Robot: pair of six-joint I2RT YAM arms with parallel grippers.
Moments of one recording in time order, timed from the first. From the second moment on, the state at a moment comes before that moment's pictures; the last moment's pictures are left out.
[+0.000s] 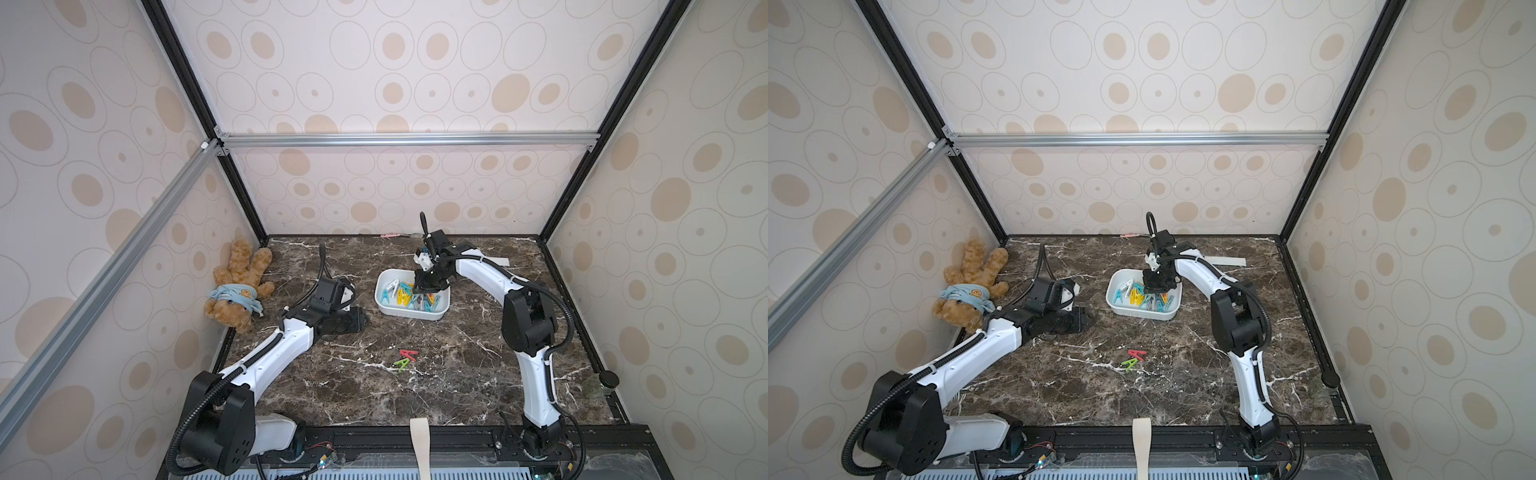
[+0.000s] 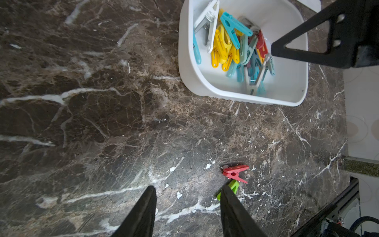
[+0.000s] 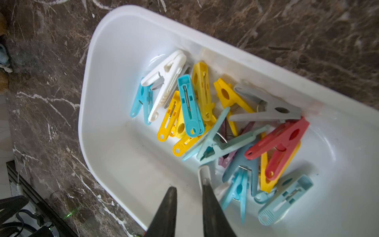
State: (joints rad) left arm -0.36 1.31 0.85 -0.50 0.26 -0.42; right arm 0.46 2.18 1.88 -0.91 -0.34 0.26
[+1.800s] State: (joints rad) left arm -0.96 1.66 0.90 -0.46 0.00 -0.50; right arm 0.46 1.57 1.22 -0.71 -0.31 0.31
